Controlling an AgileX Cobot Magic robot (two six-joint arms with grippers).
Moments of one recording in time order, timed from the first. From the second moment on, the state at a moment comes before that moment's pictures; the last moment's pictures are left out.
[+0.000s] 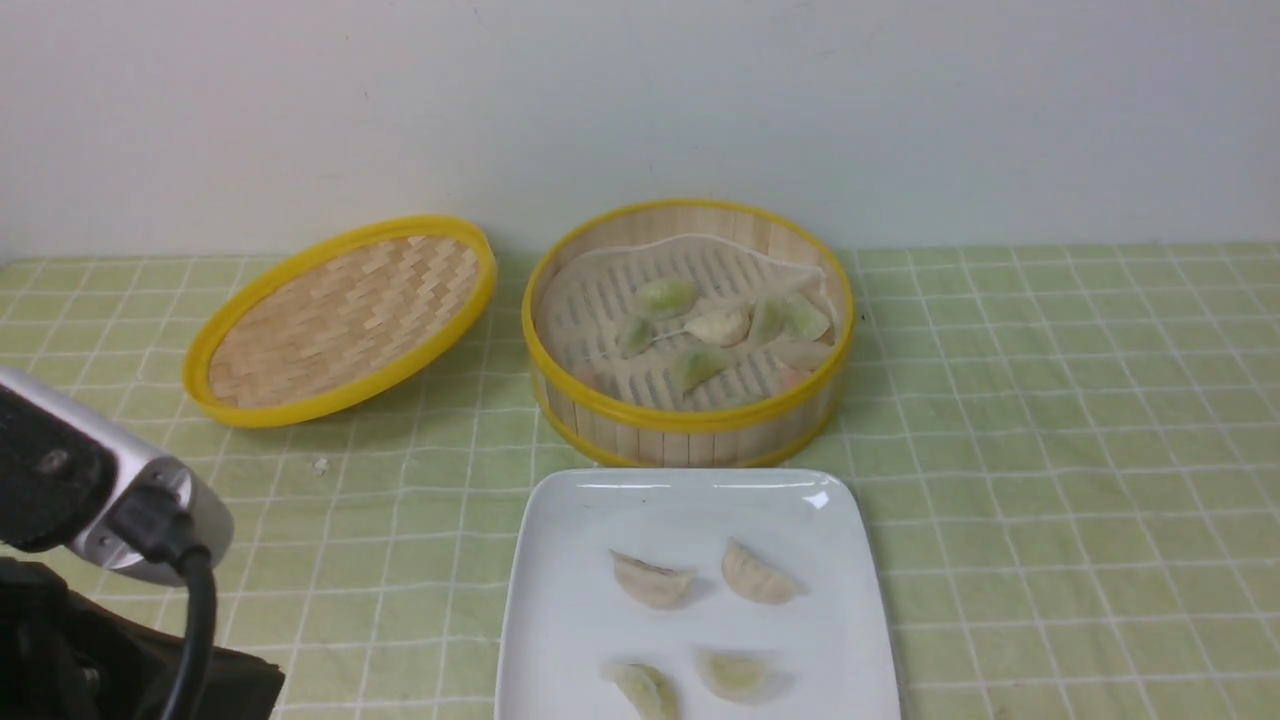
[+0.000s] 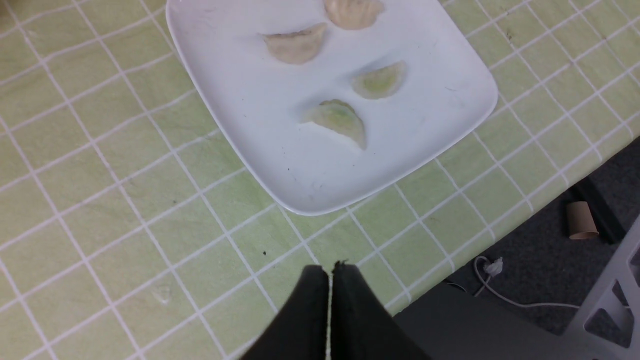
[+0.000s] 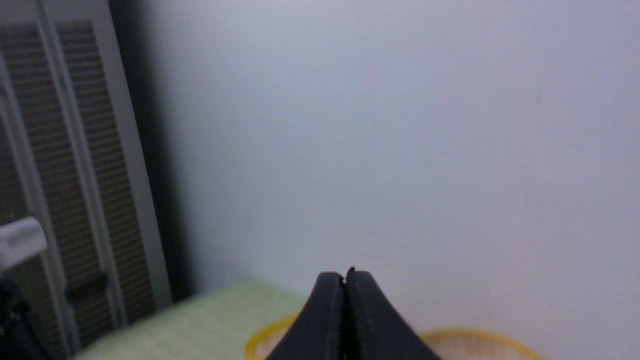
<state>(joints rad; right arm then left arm) 0.67 0.25 -0.66 0.05 0.35 0.09 -0.53 0.73 -0.84 -0.23 1.06 -0.01</state>
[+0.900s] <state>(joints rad) 0.67 -0.02 -0.38 0.00 0.11 0.09 -0.52 0.29 -0.67 -0.24 0.26 0.03</state>
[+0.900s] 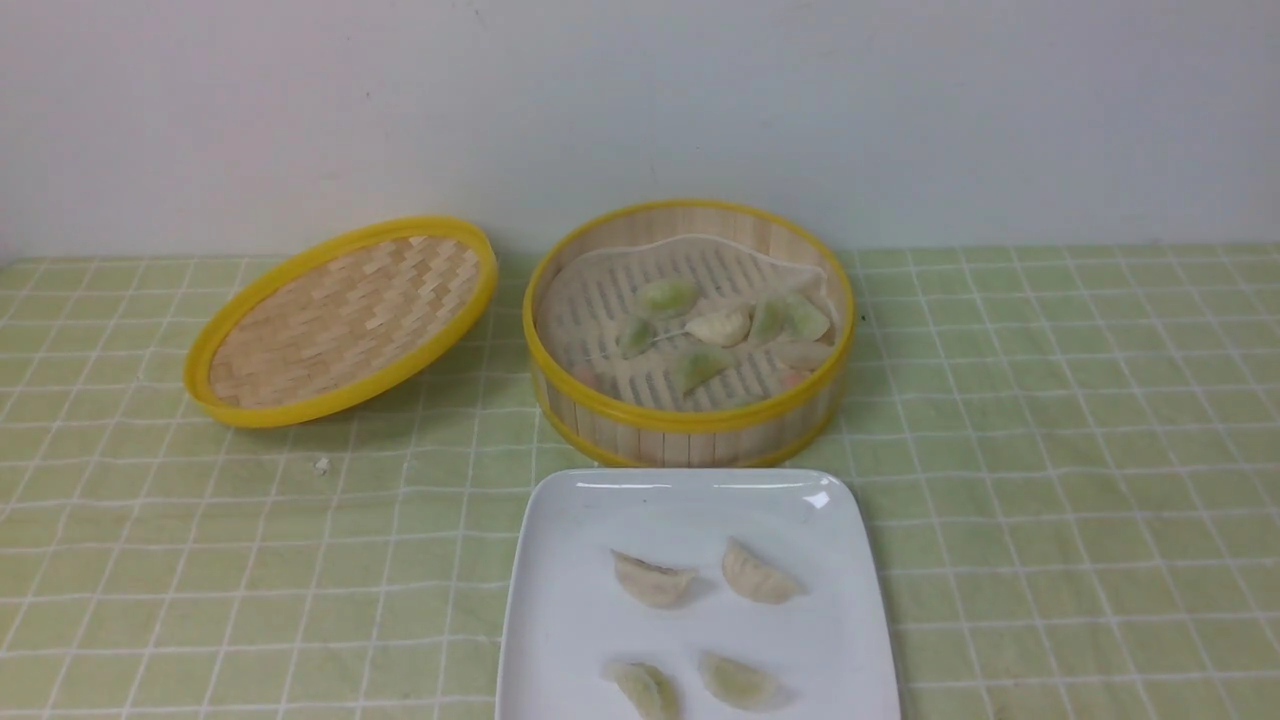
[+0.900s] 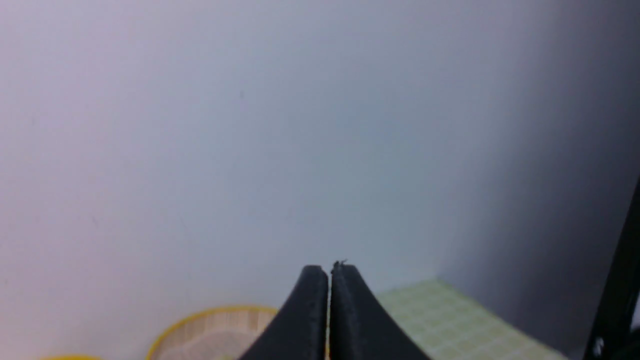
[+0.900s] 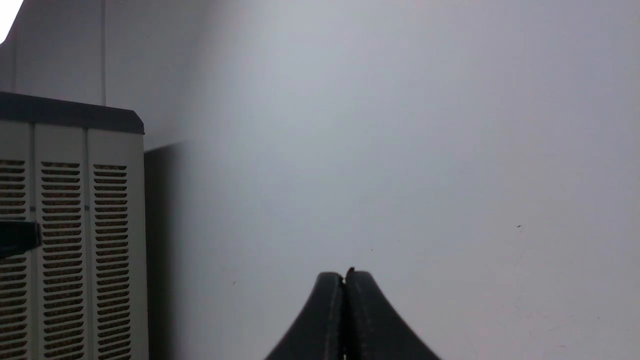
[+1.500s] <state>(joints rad) 0.67 -0.02 -0.38 0.00 0.11 0.10 -0.52 0.28 -0.66 -0.25 0.20 0.08</state>
